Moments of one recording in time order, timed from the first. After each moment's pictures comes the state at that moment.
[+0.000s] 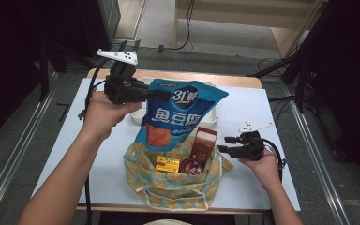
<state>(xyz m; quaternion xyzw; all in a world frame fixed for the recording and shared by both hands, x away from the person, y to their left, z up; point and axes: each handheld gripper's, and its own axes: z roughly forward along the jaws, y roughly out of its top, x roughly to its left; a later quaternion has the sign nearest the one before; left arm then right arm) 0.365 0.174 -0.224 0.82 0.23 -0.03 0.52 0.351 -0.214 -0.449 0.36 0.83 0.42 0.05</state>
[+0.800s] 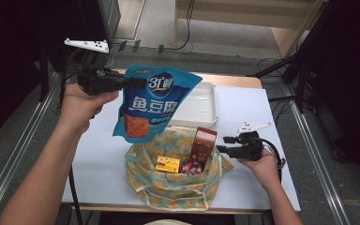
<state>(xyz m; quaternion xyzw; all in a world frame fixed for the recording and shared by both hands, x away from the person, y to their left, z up) 0.372 0.227 -0.214 0.80 0.28 0.01 0.52 0.350 -0.211 -0.448 0.36 0.83 0.43 0.05</state>
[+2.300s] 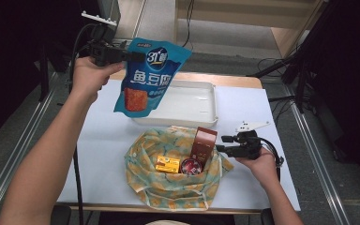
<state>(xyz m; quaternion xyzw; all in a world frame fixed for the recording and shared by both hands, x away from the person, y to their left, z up) 0.466 0.227 -0.218 0.80 0.35 0.04 0.49 0.353 -0.206 -0.447 0.35 0.83 0.43 0.04</state>
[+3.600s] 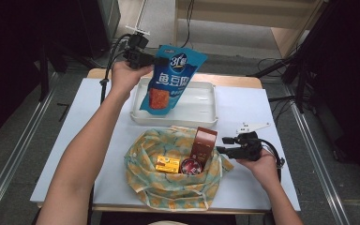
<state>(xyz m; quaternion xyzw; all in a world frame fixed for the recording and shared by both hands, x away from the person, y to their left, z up) 0.526 0.177 -0.281 0.80 0.37 0.03 0.48 0.350 -0.208 -0.449 0.35 0.84 0.42 0.04</state>
